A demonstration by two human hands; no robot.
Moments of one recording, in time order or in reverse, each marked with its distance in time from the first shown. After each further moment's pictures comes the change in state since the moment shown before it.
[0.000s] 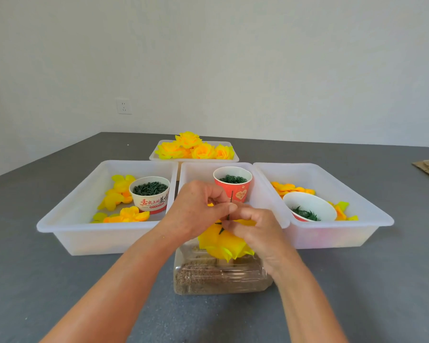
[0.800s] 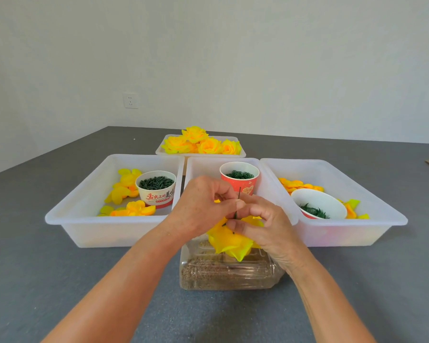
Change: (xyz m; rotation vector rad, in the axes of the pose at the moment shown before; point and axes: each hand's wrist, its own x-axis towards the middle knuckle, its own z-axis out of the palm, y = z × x) left_hand -0.003 0.001 -0.001 -0.022 -0.009 0.004; right_hand 0.008 0.014 -0.010 -0.161 -0.054 -0.230
